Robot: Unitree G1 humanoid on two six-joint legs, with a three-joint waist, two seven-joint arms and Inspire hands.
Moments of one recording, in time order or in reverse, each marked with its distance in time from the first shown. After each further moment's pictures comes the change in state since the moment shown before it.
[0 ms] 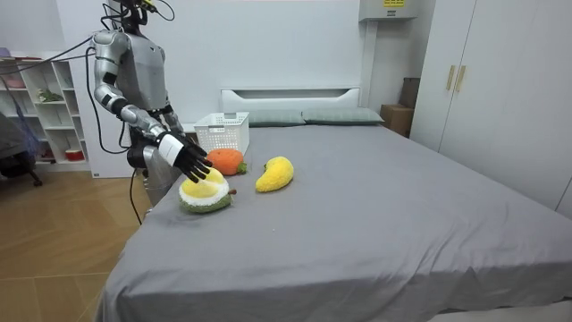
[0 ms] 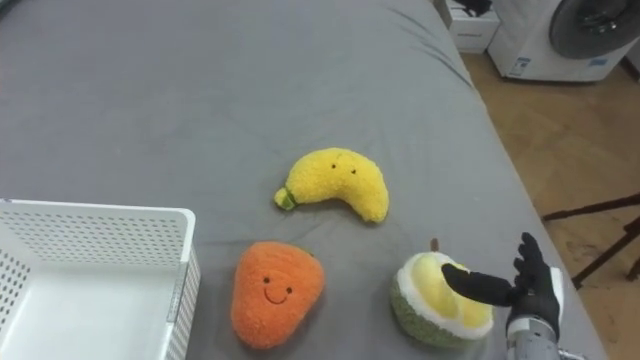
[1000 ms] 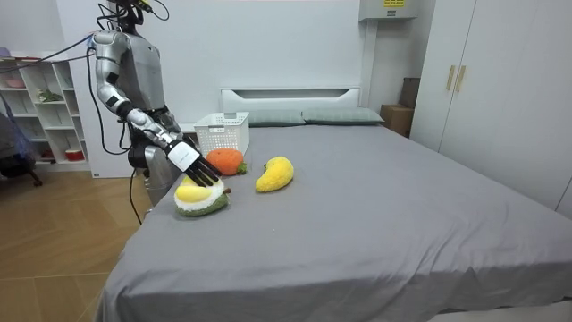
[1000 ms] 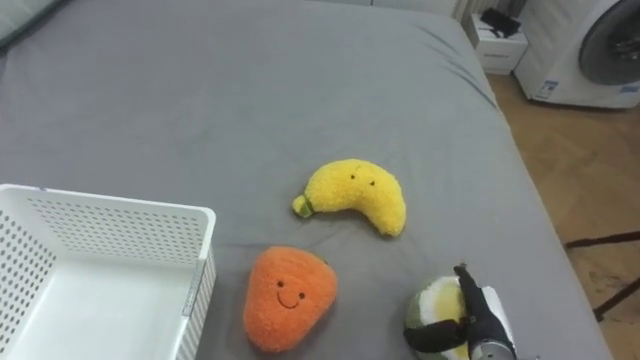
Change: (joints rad) left arm 0.040 -0.011 -0.033 -0.097 0.011 0.019 0.037; right arm -0.001 0.007 0.124 0.229 -0.409 0.007 0.091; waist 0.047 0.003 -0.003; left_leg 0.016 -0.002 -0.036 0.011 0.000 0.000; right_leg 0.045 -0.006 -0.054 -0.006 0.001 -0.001
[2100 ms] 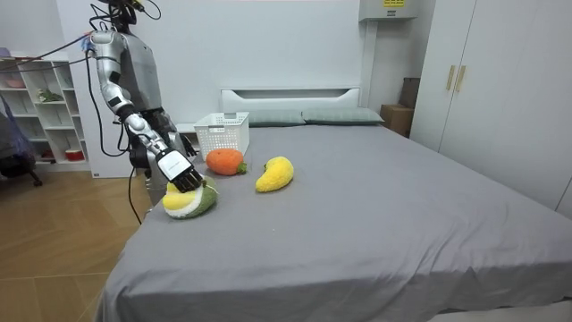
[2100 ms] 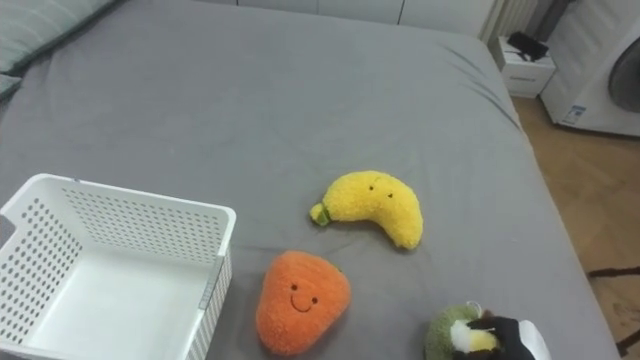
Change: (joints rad) left arm -0.003 0.011 0.002 0.008 0.060 0.000 -0.027; right arm -0.074 -0.033 -0.050 0.309 -0.052 -0.058 -0.122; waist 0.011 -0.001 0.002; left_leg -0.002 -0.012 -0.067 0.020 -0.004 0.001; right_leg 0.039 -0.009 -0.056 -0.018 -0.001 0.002
